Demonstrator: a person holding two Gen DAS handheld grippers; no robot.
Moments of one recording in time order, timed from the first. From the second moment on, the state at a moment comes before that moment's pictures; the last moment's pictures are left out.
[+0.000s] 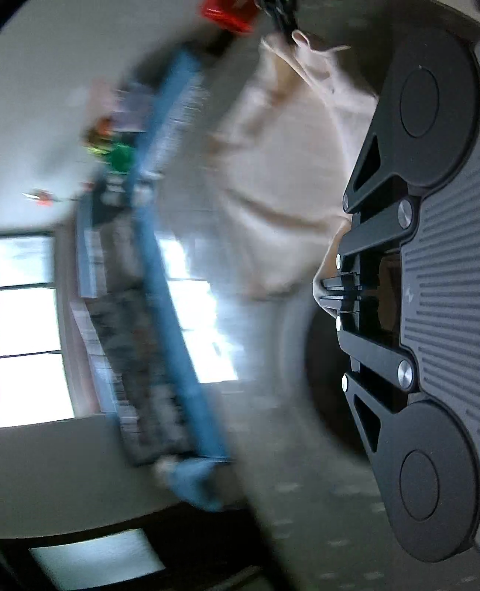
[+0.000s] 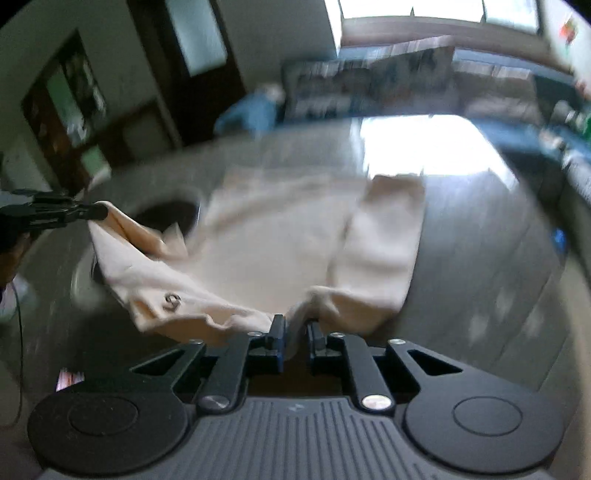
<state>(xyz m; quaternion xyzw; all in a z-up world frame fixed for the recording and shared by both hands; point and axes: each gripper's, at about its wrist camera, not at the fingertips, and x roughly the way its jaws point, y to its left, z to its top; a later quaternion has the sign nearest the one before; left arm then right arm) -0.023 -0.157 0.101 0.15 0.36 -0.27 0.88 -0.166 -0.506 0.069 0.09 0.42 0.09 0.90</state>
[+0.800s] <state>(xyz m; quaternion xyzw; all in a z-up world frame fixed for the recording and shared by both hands) -0.070 -0.100 0.064 0.17 0.38 -0.25 0.87 -0.032 -0.565 0.059 0.06 0.37 -0.04 0.93</state>
